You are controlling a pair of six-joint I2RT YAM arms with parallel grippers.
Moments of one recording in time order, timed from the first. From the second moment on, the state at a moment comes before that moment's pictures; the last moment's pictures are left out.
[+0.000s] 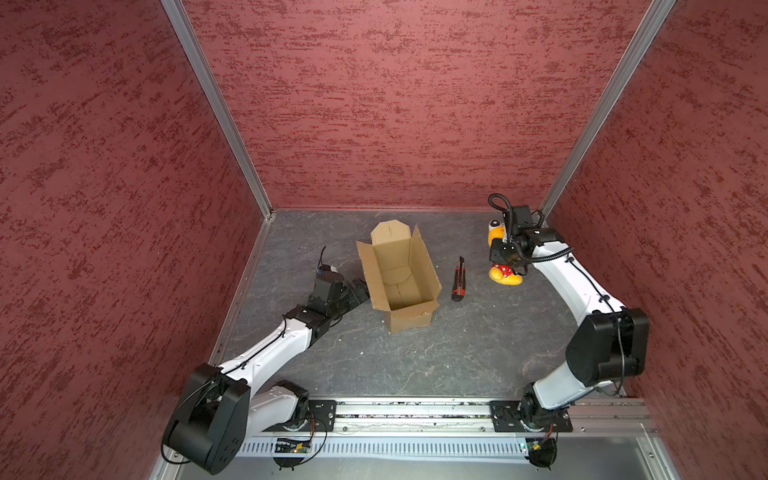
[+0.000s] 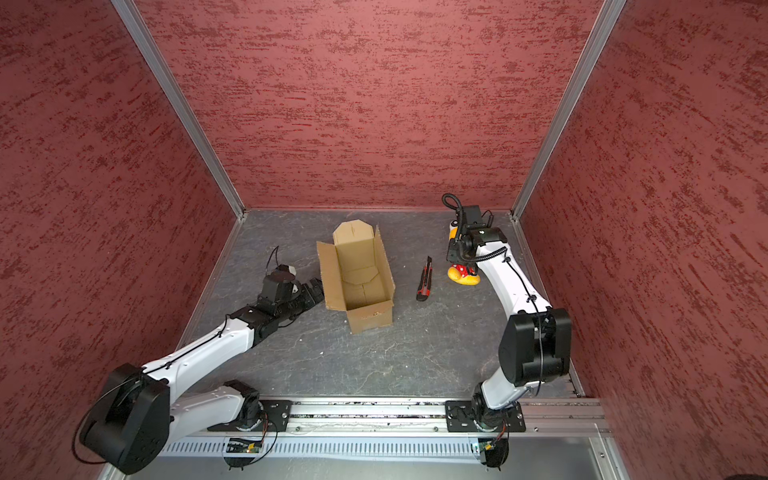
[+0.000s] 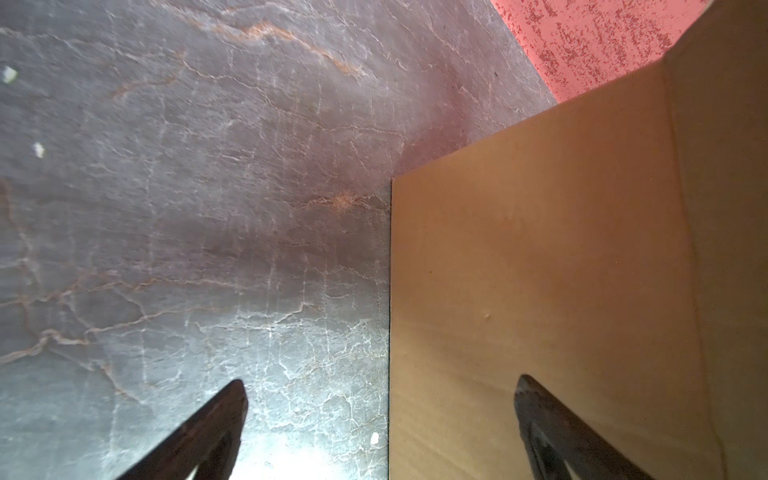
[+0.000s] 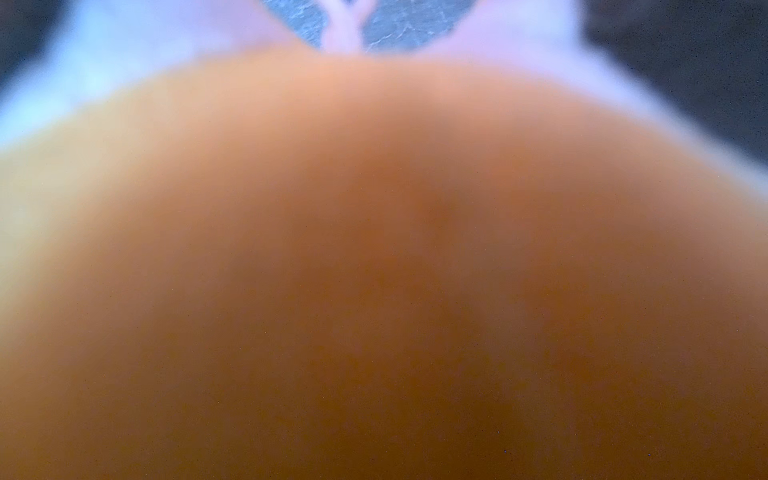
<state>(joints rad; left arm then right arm) -0.40 1.16 0.55 -0.10 0.05 -0.89 0.10 1.61 1.40 -0.84 0.09 0.33</state>
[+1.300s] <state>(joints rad) -0.40 1.02 0.54 -0.21 0.00 -0.89 0.01 2.01 1.48 -0.66 0.03 0.30</state>
